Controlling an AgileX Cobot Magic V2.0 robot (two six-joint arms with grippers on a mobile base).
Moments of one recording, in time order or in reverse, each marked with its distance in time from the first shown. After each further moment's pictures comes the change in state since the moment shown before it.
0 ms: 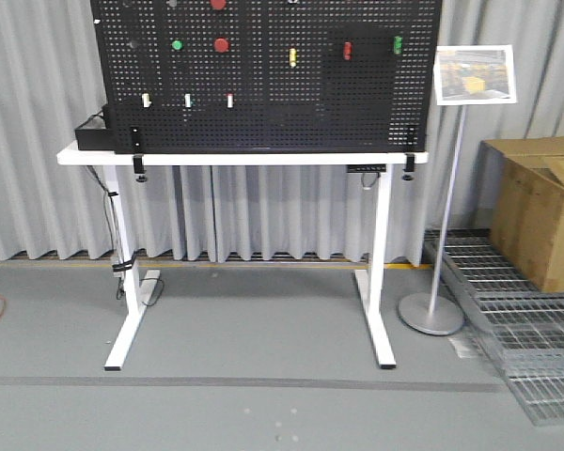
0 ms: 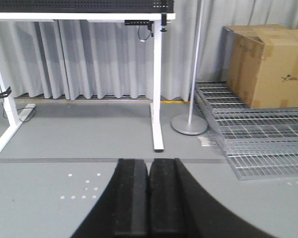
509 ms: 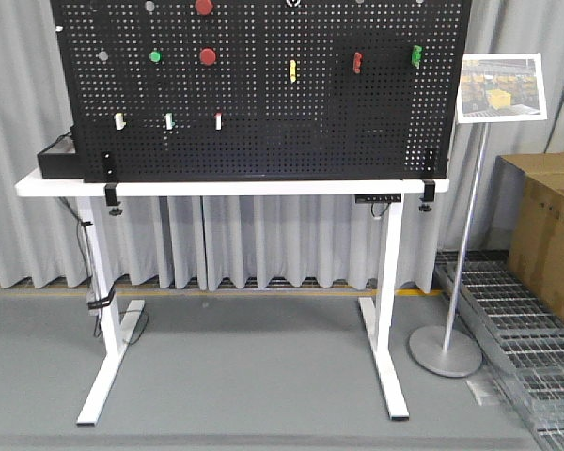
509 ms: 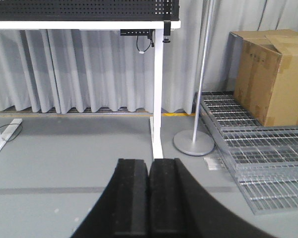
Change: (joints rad) left arm 0.000 0.000 0.000 0.000 0.000 0.000; right arm 0.000 0.000 0.000 0.000 0.000 0.000
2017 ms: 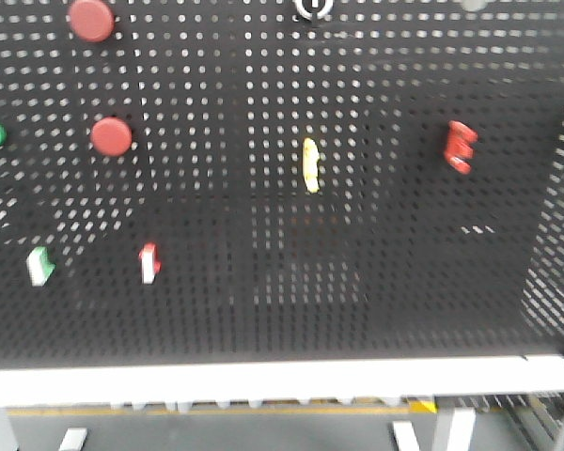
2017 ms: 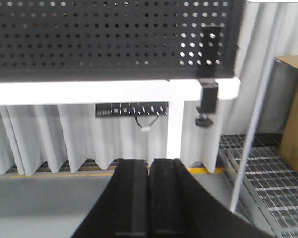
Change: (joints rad) left arm 0.000 0.000 0.000 0.000 0.000 0.000; right arm 0.000 0.000 0.000 0.000 0.000 0.000
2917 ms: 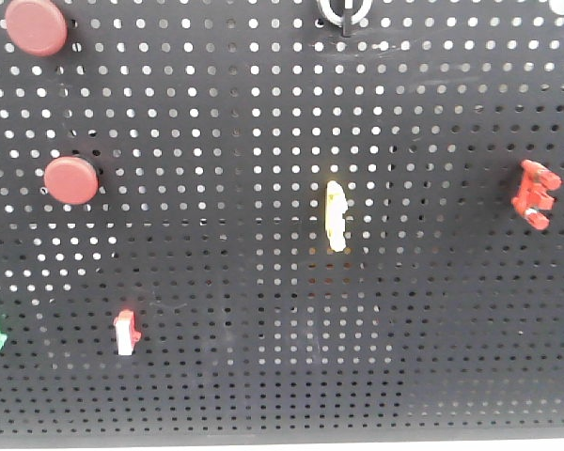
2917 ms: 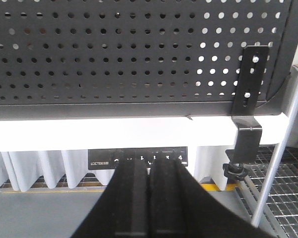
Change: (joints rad) left arm 0.000 0.000 0.000 0.000 0.000 0.000; right arm 0.000 0.000 0.000 0.000 0.000 0.000
